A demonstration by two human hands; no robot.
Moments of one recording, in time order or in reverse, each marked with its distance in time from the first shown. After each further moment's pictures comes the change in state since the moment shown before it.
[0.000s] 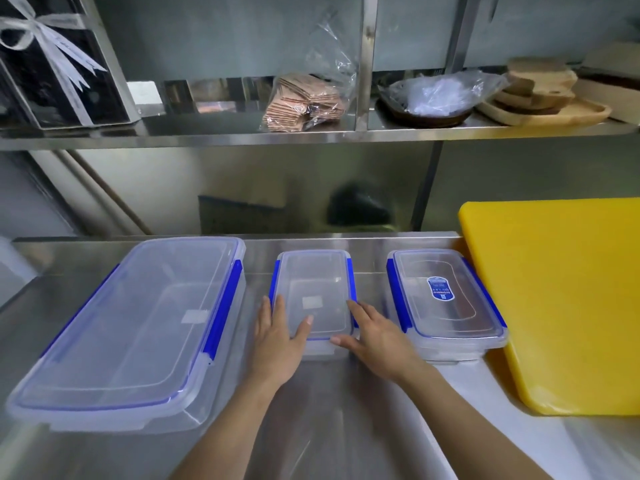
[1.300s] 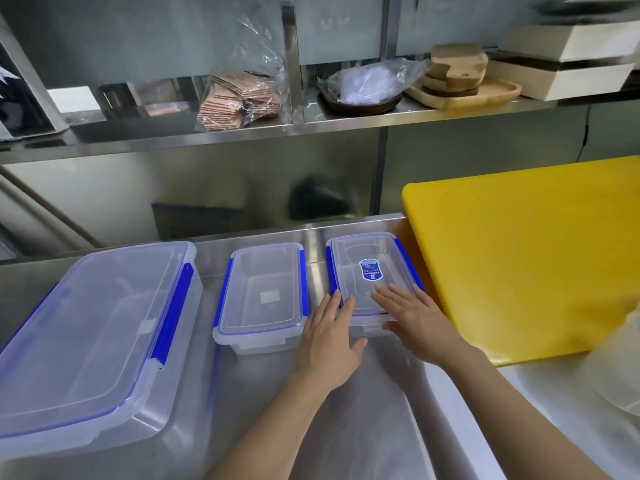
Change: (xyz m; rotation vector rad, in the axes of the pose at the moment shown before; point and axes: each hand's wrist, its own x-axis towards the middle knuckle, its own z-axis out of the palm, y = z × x) left_hand -0.044 0.091 0.075 0.248 -0.175 0.476; right_hand -0.060 0.093 -0.059 -0.374 0.028 -0.044
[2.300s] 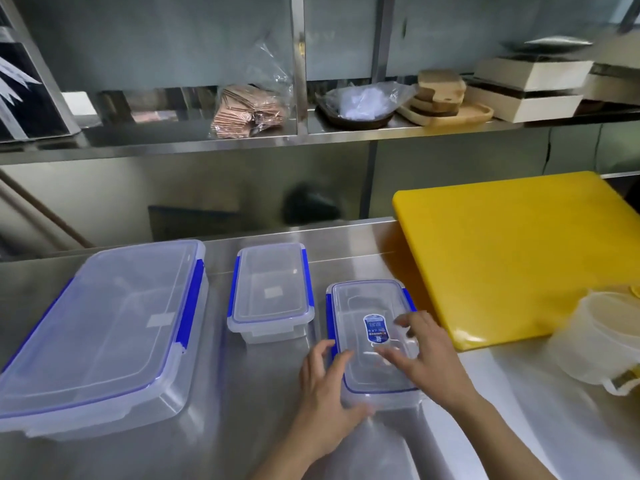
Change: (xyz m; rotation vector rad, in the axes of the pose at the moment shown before) left_hand -0.109 -0.012 -0.005 -0.368 0.030 0.090; right_hand -0.081 -0.058 -0.013 0.542 0.369 0.284
